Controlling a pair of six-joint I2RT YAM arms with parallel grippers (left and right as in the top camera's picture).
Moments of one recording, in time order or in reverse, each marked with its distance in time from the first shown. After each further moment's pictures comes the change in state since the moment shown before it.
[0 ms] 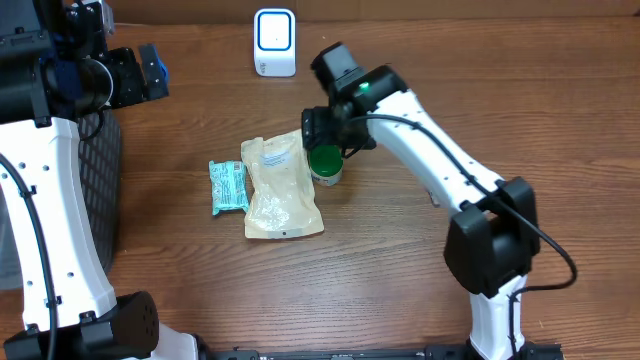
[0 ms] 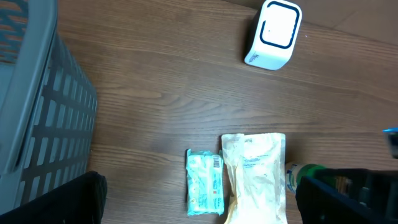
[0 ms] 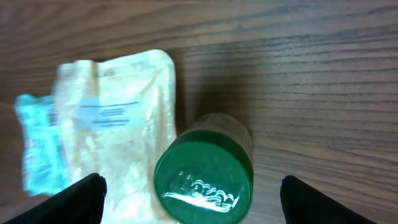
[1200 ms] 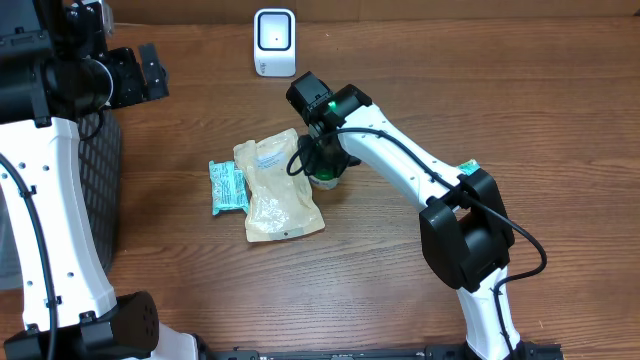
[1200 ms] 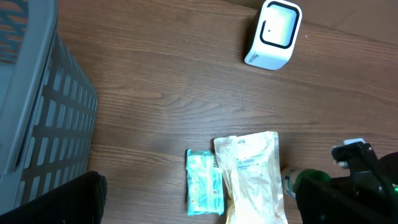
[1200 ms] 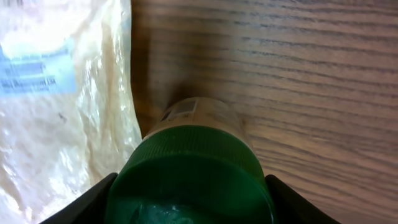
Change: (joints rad) left arm 0.000 0.000 0.000 0.000 0.000 0.000; right arm 0.076 0.080 -0.011 -0.063 0.088 -0.151
